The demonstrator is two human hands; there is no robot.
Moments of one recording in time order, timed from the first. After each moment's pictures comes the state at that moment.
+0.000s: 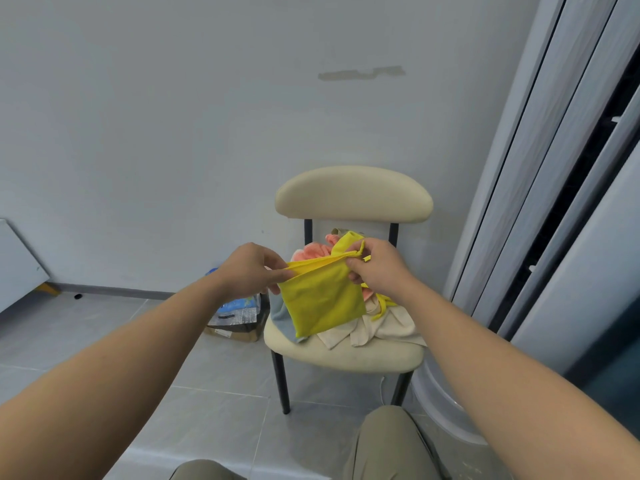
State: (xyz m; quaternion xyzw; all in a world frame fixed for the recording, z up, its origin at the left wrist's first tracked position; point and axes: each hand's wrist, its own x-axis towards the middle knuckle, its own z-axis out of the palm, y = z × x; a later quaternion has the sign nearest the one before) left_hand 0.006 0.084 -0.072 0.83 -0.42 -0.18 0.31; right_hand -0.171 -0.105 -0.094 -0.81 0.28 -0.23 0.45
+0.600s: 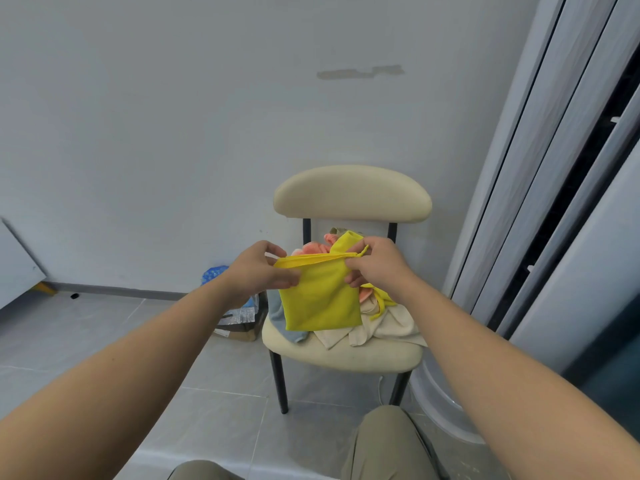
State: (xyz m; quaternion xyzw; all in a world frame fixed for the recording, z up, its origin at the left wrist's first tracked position) left_hand 0.002 0.071 -0.086 0.76 -0.28 -0.31 0.50; right_hand -0.169 -0.107 -0.087 -0.76 0.31 -0.20 0.54
